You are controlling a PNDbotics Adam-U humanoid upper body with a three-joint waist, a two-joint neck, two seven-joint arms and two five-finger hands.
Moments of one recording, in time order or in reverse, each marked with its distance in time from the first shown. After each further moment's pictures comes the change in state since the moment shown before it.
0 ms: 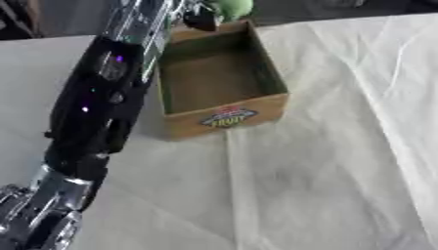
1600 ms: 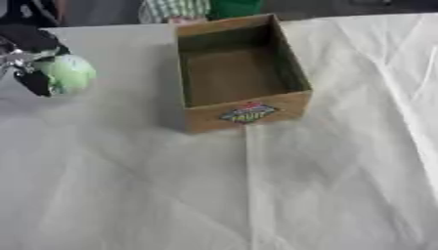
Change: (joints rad) left arm 0.266 0.595 -0.077 0.033 0.404 -0.116 -0.237; right arm 0.085 -0.008 -0.020 0.000 0.049 0.020 -0.031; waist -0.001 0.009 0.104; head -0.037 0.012
